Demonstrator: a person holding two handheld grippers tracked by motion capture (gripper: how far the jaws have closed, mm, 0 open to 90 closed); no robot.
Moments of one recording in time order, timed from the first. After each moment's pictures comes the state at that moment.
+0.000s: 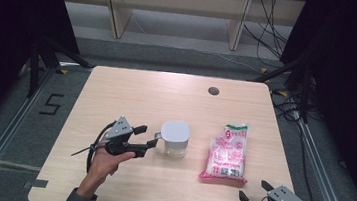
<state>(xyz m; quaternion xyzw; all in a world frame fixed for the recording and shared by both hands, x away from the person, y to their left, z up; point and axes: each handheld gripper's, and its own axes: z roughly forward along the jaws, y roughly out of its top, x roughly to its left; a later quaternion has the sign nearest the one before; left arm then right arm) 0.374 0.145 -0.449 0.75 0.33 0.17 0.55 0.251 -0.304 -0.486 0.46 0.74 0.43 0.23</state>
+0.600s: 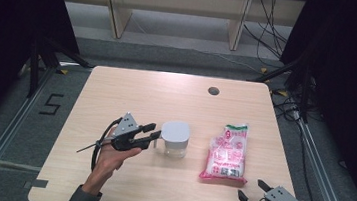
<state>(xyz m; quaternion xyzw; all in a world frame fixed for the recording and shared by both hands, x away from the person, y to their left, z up) 0.383 0.129 -0.443 0.75 0.30 0.20 0.55 0.249 -0.300 -0.484 0.44 0.75 0.42 0.26</state>
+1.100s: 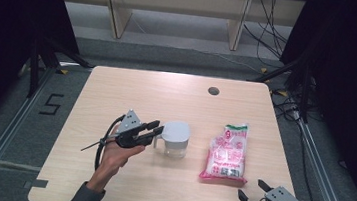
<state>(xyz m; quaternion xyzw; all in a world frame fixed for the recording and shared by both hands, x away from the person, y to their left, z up) 0.390 0.120 -0.442 0.74 0.31 0.20 0.56 0.248 -0.299 -0.483 0.45 0.74 0.43 0.25</state>
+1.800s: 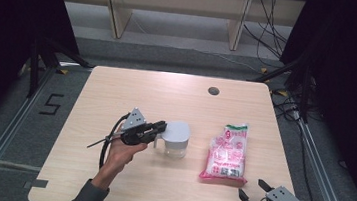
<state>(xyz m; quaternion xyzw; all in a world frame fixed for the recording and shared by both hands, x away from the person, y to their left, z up) 0.403 0.113 -0.452 0.73 0.32 0.18 0.57 0.248 -0.300 -0.482 0.45 0.74 0.43 0.25</state>
